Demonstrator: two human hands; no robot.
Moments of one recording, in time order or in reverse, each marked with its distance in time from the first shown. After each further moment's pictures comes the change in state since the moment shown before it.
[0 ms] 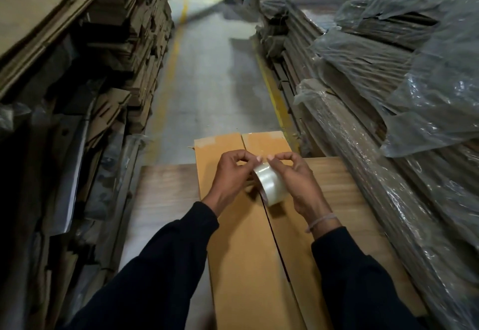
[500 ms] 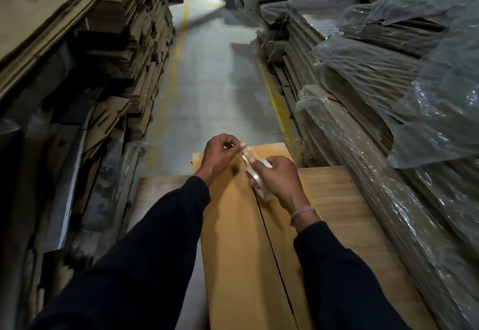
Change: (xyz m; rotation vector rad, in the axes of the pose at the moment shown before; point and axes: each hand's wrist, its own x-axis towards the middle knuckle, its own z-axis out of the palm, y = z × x) left_hand 0.118 -0.021 -0.044 0.406 0.070 0.090; right_hand 0.043 -0.021 0.037 -0.390 -0.046 -0.169
